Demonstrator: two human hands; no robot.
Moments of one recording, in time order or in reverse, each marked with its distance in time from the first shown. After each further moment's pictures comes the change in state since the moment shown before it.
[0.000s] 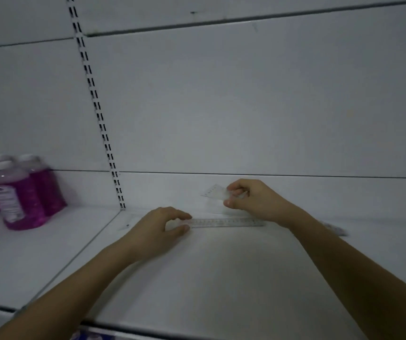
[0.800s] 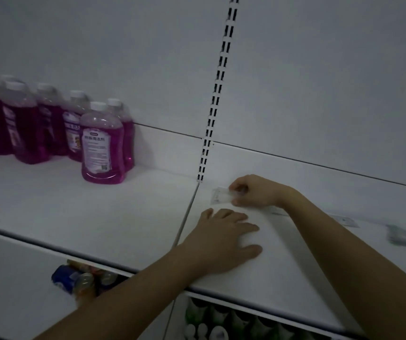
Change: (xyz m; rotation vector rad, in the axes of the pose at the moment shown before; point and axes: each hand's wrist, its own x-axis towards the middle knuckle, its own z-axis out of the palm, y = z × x) left_hand -0.072 -0.102 -0.010 0.057 -0.158 0.137; right_hand 0.101 -0.096 0.187 -0.592 -0.348 -0.007
